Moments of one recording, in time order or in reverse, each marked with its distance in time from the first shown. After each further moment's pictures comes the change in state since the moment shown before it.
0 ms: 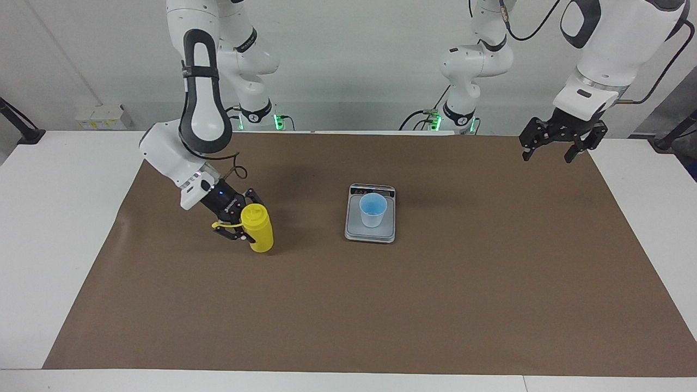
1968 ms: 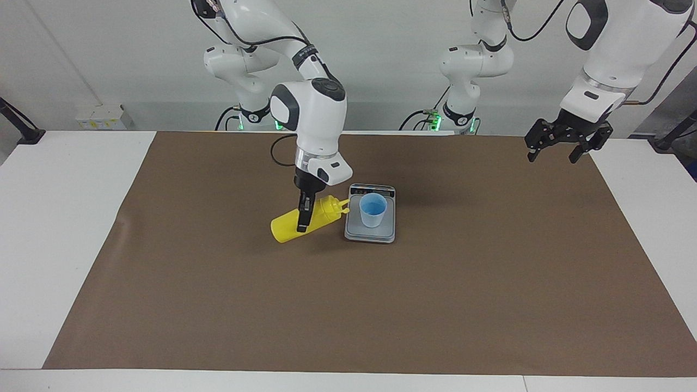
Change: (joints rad) left arm -0.043 -0.001 0.072 -0.014 0.000 0.002 0.012; right arm 0.528 0.122 0.005 0.357 -1.776 -0.267 0.926
